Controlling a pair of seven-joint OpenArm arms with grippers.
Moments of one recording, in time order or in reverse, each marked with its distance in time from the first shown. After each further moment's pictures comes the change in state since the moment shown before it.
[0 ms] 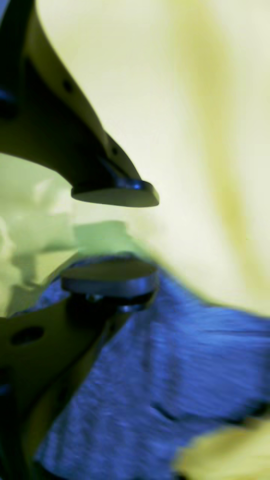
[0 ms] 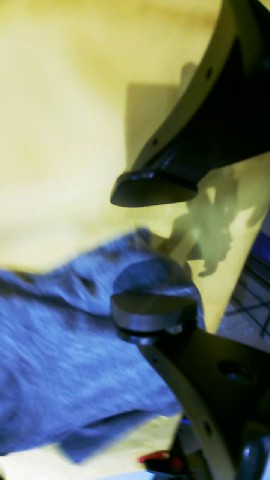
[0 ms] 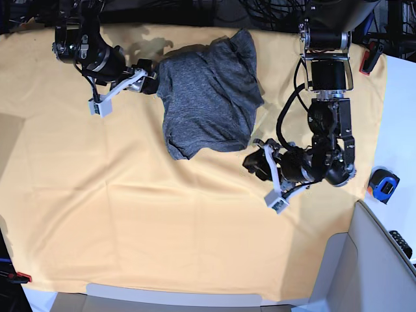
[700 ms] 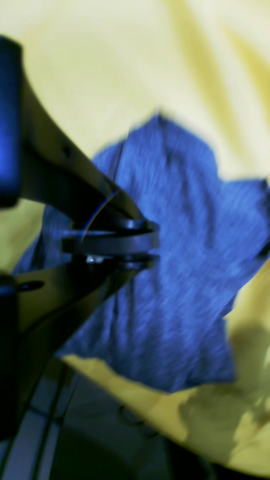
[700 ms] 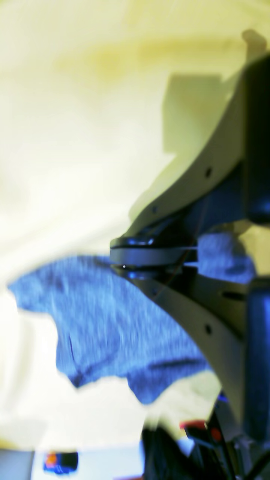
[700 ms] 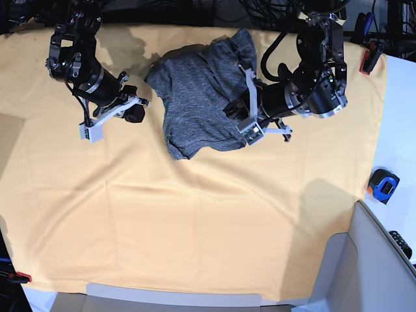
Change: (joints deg) left arm 25.2 0.3 10.1 32.7 0.1 0.0 0.3; right arm 7.4 -2.6 1.4 0.1 2.0 0.2 2.2
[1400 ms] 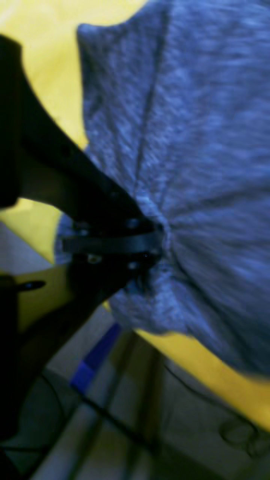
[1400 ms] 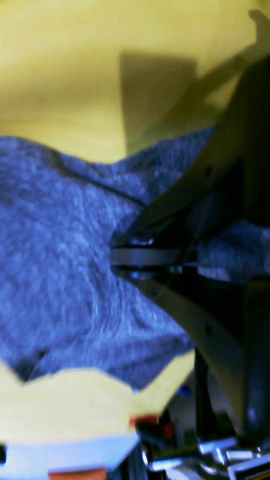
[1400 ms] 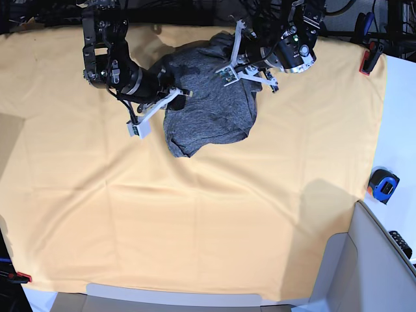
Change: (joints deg) left arm 12.9 -1.8 10.7 -0.1 22.3 0.0 -1.7; right arm 3.3 -1.8 -13.4 -9.6 -3.8 0.0 -0.1
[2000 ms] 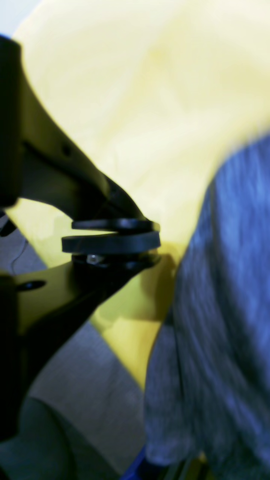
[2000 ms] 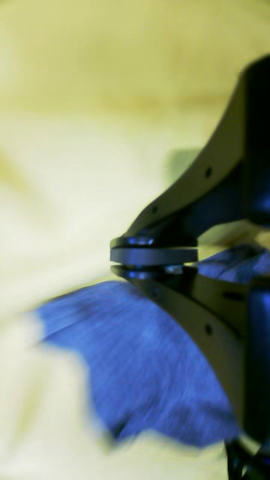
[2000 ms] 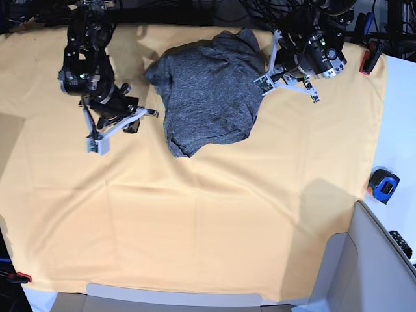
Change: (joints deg) left arm 0.0 -8.1 -6.8 2.3 3.0 0.0 -2.1; right arm 1.9 -0.4 11.0 9.9 -11.8 0.2 -1.9
